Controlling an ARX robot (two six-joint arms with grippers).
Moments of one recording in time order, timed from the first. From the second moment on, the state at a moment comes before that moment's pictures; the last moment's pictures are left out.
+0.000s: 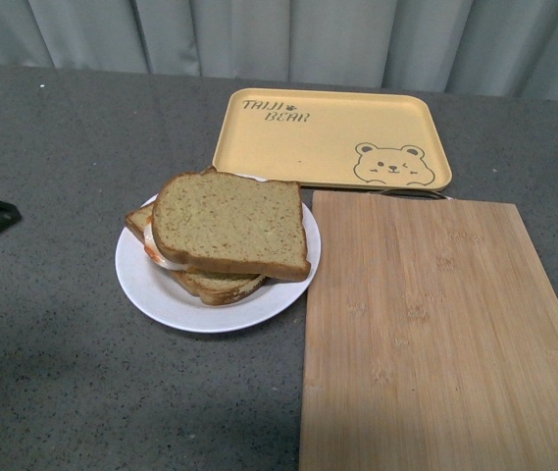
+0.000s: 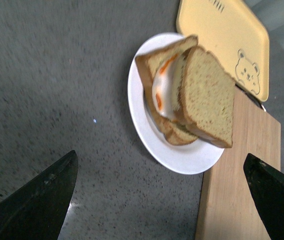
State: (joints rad) left arm -0.06 1.26 0.24 0.43 0.21 -0.57; right arm 0.00 0.00 0.00 0.00 0.00 0.00
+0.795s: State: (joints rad) left arm -0.13 1.99 0.56 0.61 0.40 -0.86; right arm 0.00 0.00 0.00 0.00 0.00 0.00
